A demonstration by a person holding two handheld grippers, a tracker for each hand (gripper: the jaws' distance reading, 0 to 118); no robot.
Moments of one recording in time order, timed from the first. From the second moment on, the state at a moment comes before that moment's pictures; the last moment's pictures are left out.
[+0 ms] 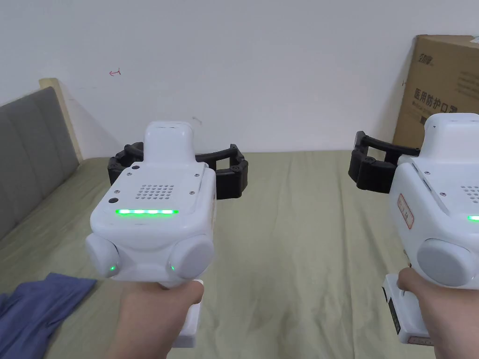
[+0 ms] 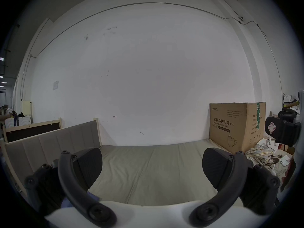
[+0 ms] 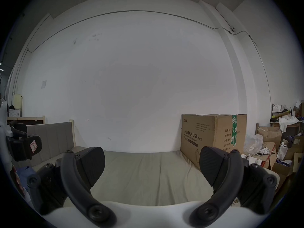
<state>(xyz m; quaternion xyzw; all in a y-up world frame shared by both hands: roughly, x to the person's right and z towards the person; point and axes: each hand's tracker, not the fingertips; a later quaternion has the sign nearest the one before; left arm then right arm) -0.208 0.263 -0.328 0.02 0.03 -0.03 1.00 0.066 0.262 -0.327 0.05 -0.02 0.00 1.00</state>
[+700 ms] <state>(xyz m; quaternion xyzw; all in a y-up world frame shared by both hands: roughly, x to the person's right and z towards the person) -0.204 0.262 -0.329 0.01 0.03 -0.05 1.00 0.063 0.258 -0.327 0.05 -0.01 0.02 1.00</state>
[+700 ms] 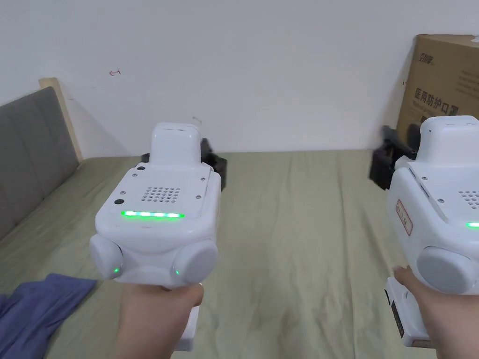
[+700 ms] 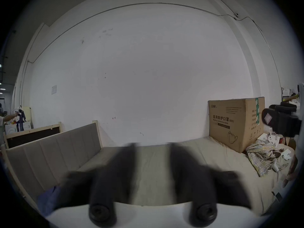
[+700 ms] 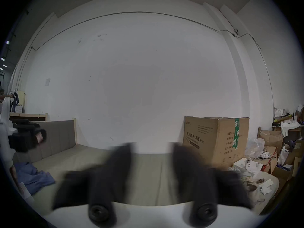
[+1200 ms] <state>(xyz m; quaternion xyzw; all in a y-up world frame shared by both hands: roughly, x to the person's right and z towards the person) -0.250 0.240 -0.323 -0.03 0.06 -0.04 1.00 0.038 0.239 -0.351 0.00 -0.01 0.00 1.00</state>
